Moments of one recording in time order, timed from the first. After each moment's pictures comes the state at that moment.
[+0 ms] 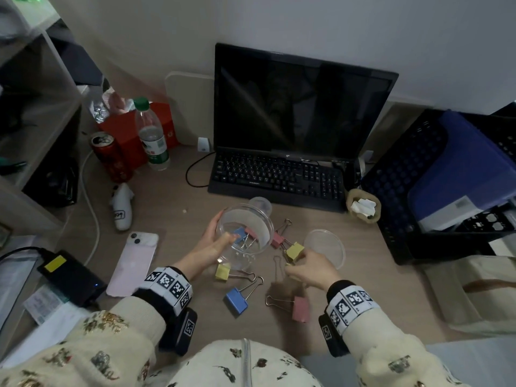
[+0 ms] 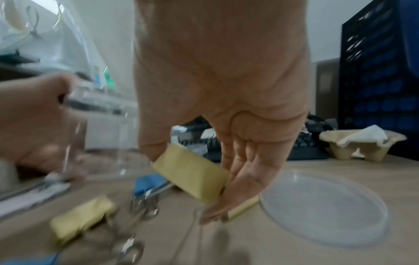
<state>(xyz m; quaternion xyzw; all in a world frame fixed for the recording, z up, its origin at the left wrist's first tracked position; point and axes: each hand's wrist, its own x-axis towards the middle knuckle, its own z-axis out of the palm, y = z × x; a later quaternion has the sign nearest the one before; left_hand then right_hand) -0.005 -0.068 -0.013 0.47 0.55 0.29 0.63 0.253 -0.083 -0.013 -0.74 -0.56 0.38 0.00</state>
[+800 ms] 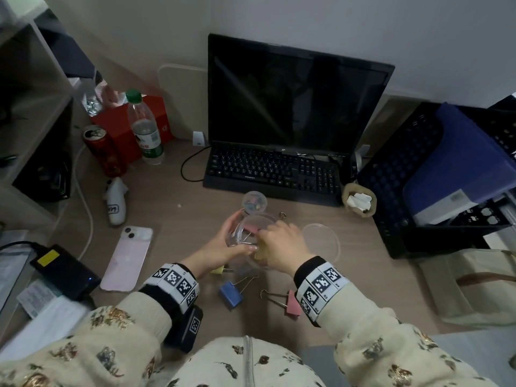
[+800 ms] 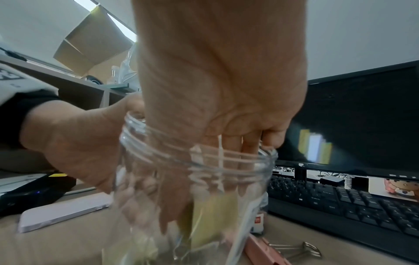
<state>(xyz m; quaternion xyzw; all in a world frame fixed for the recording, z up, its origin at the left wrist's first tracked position) 0.027 -0.074 -0.017 0.49 0.49 0.27 0.67 0.199 -0.066 0.020 -0.54 -0.82 0.10 -0.11</state>
